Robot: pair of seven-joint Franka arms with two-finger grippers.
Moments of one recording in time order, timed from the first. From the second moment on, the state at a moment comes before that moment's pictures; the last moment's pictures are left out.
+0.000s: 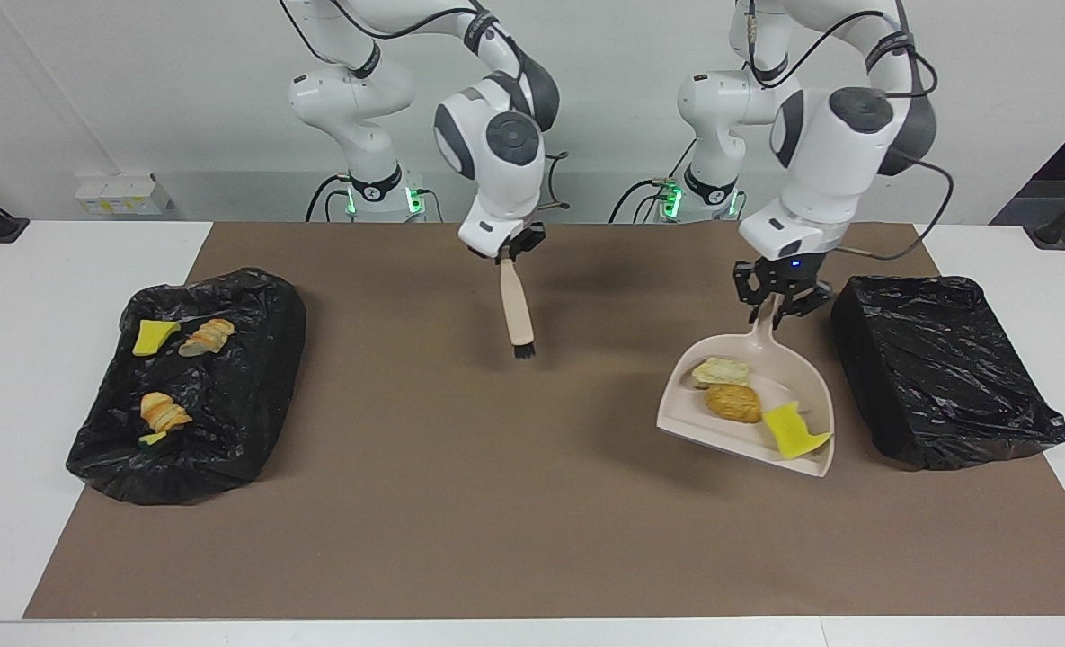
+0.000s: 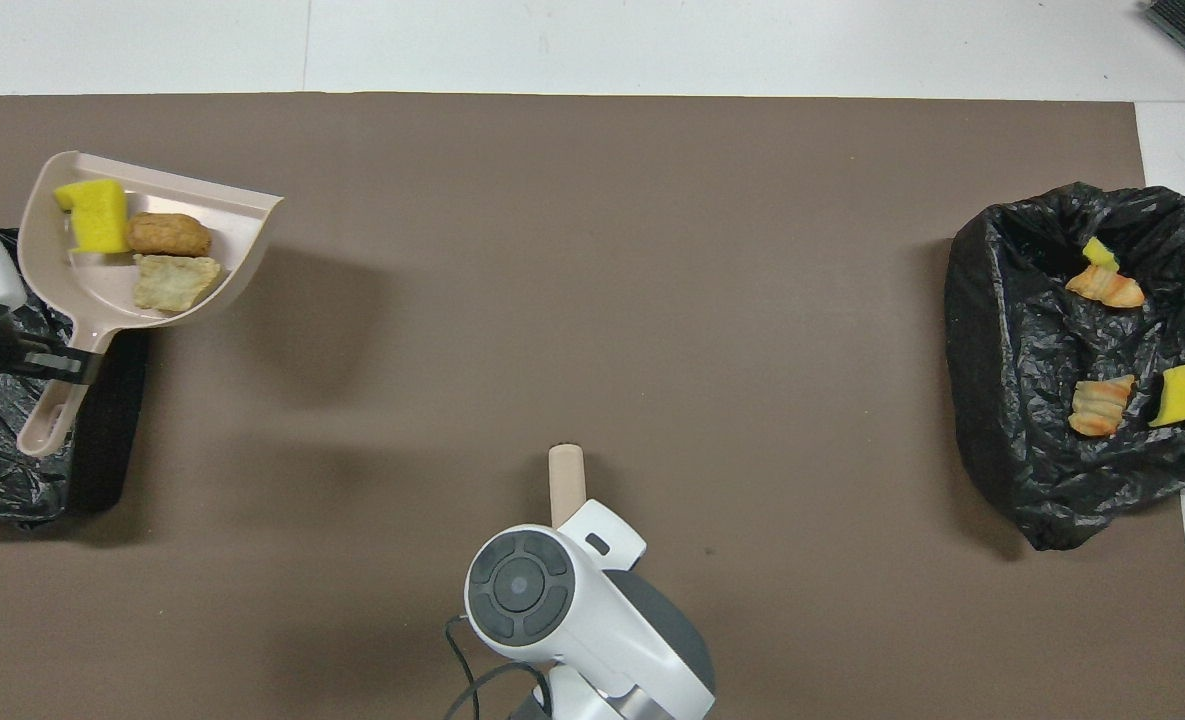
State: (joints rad) left arm -0.02 -0.07 0.09 -1.92 0.01 1.88 0.36; right arm 0.58 0.14 0.31 -2.05 0.09 1.97 0.79
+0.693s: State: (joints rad) left arm -0.01 -0.07 0.46 -1.92 0.25 1.89 1.00; right arm 0.61 0.19 0.31 -2.05 0.09 2.00 0.82
